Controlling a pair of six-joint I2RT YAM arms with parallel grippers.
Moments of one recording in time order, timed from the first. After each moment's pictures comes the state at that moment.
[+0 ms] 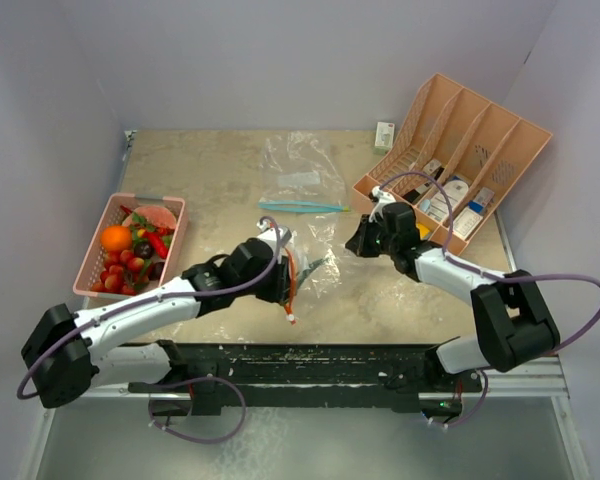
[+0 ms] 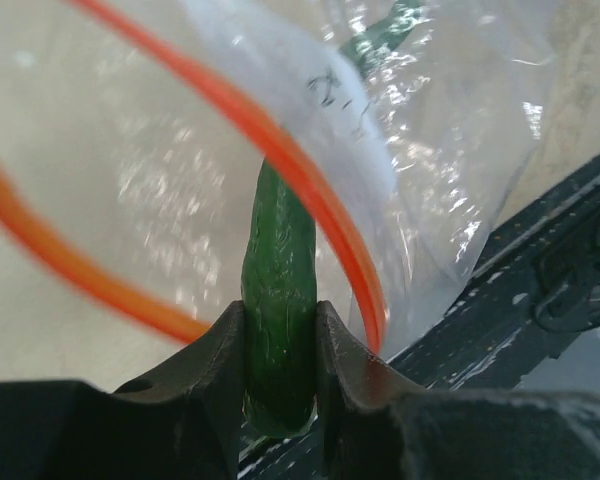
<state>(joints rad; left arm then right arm) -0.94 1.18 0.72 -0.24 -0.01 -0.62 0.39 1.42 0.66 0.11 -0.23 0.42</state>
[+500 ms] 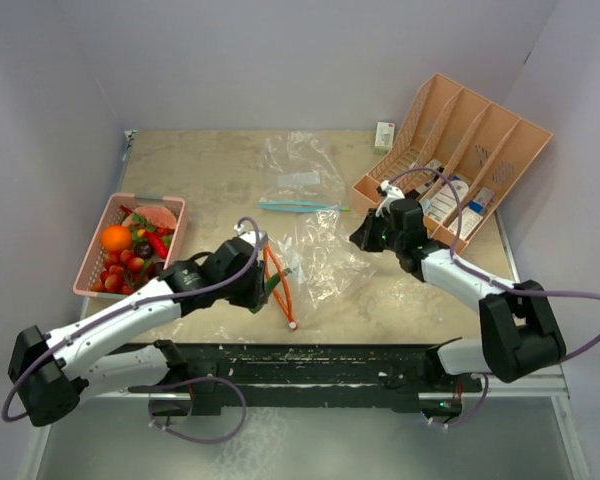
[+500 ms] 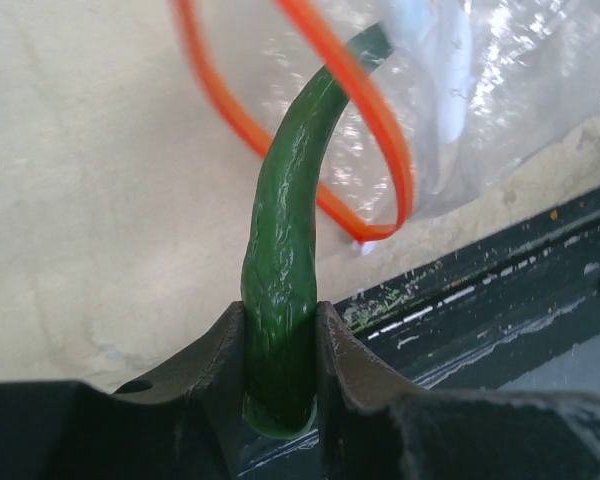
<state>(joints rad) -0.86 1.06 0.78 -0.65 -0.04 -0.62 0.36 1.38 0.68 0.11 -0.22 0.44</state>
